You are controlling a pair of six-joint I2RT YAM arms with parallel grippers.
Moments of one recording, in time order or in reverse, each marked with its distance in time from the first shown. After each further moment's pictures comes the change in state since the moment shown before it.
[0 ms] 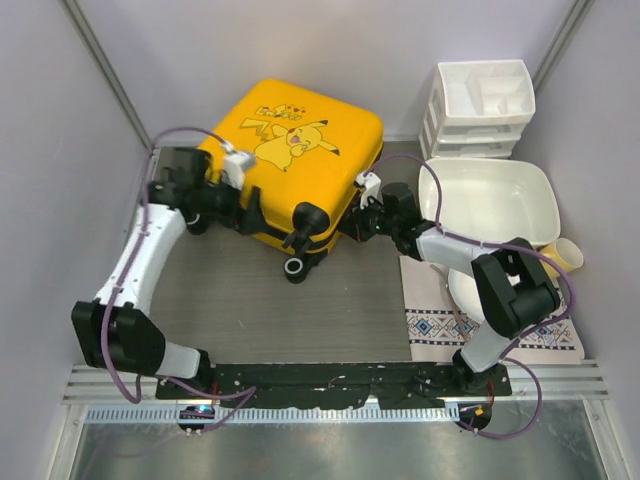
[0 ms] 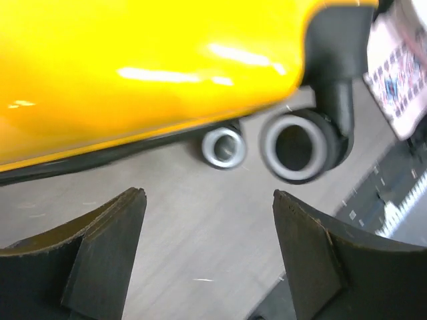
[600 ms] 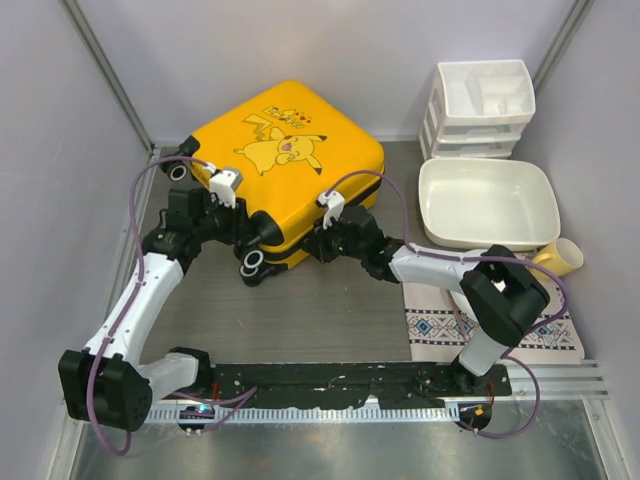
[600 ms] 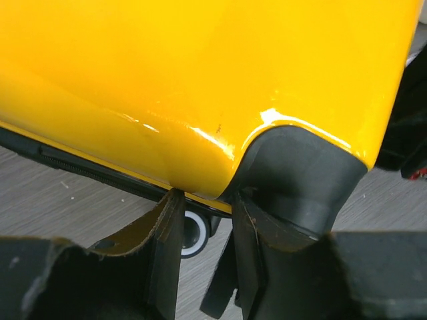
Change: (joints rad) left arm 0.069 -0.254 -0.281 0.327 -0.209 -0.163; right arm 0.318 -0.005 -0.007 0.091 0.293 0.182
